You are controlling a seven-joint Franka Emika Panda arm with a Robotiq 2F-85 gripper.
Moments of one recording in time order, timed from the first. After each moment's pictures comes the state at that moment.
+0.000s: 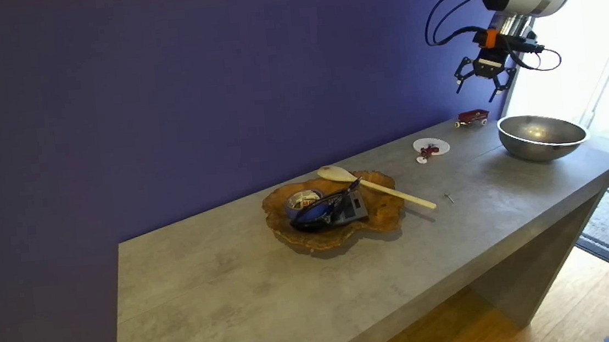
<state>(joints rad) -0.13 0.49 -0.16 -1.97 0.54 2.43 0.48</state>
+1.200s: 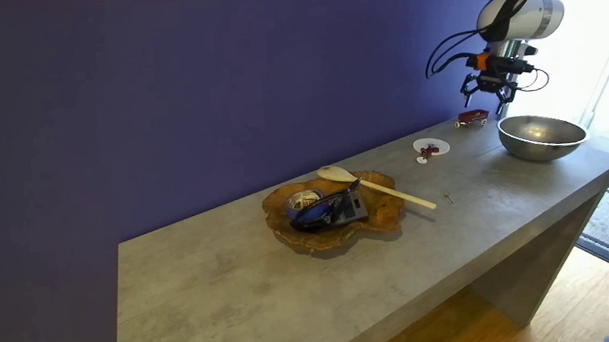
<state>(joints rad) -0.10 0.64 -0.23 -1.91 0.37 2.56 0.75</state>
